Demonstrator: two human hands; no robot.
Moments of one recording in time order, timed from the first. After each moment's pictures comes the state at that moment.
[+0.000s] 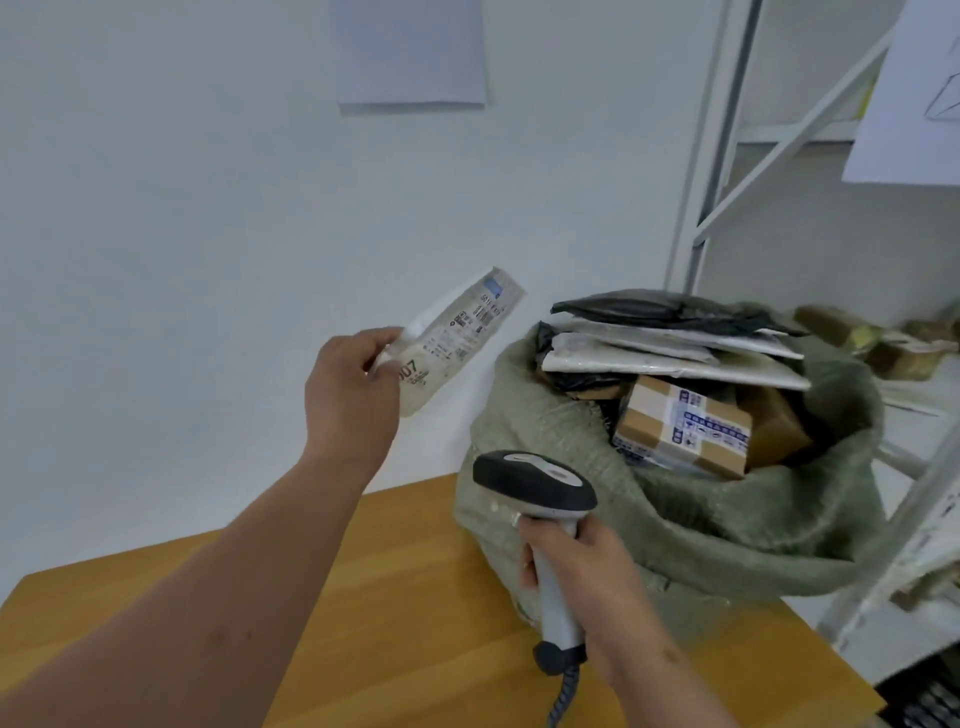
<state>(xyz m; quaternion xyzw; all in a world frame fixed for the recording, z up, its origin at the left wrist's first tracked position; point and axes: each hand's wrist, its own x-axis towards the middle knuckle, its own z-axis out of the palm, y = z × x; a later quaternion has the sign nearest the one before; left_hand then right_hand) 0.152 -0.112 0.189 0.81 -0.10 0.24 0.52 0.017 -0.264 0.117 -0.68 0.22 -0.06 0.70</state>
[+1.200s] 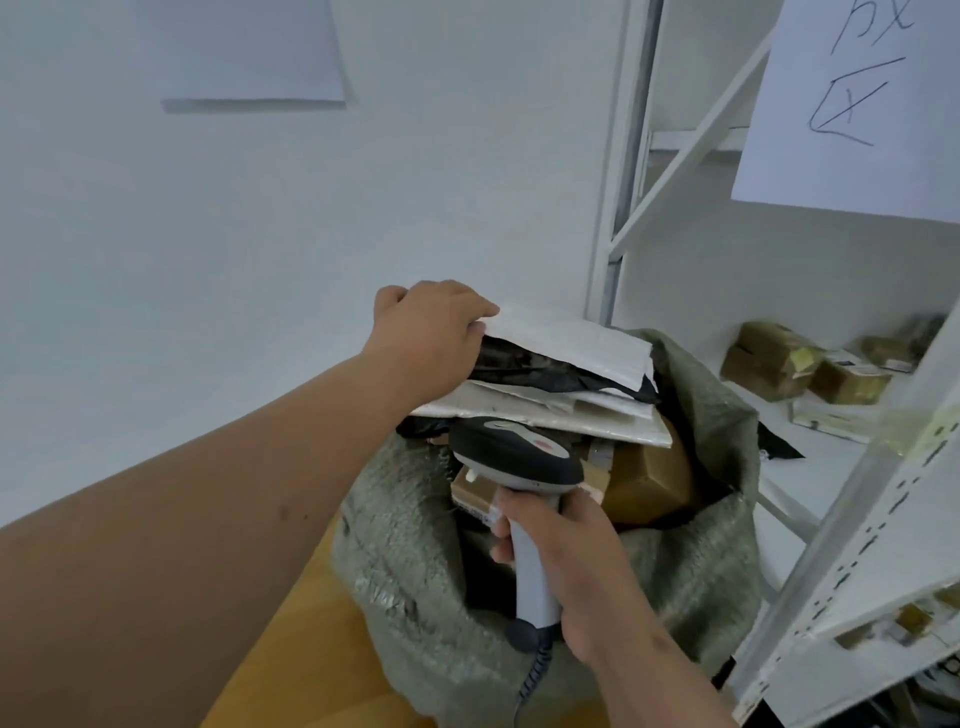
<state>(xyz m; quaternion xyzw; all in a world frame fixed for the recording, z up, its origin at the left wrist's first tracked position) 0.200 -0.360 0.250 0.92 -0.30 0.22 0.12 0.038 -0.457 0.154 -0.63 0.17 -0.07 0.75</state>
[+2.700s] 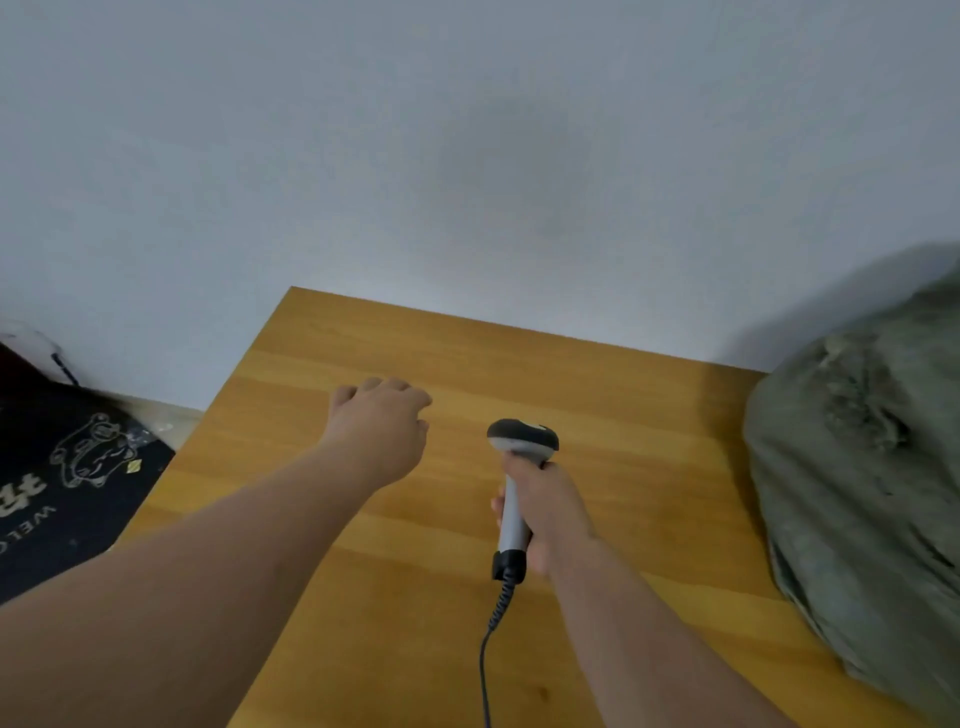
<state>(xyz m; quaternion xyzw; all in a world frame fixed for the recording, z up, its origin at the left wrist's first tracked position) 0.208 0.180 -0.031 0.99 0.04 -0.14 0.04 0.185 0.002 -0.062 -0.62 0.31 0.27 0.67</state>
